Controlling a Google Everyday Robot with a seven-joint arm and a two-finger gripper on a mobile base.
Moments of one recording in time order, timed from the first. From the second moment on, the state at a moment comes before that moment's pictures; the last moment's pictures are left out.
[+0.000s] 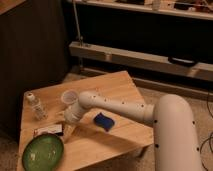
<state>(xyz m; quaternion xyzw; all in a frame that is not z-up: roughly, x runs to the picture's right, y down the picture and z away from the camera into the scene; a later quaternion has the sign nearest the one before) -0.255 0.204 0.813 -0.32 -0.47 -0.09 0.82</state>
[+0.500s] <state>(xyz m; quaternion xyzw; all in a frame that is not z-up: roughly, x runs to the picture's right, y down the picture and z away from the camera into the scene) -0.258 0.210 0.820 -0.34 -0.46 -0.07 0.82</state>
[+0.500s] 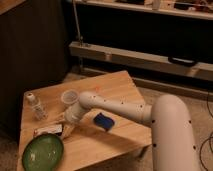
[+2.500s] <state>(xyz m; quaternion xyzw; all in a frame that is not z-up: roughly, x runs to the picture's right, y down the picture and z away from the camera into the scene) -0.106 -0.015 0.712 -0.27 -0.43 0.04 0.86</state>
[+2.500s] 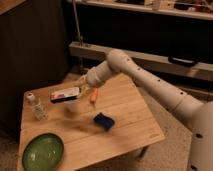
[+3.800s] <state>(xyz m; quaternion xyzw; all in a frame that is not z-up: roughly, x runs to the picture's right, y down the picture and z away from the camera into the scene) -0.088 -0.050 0.727 -0.30 -0.32 0.03 0.90</state>
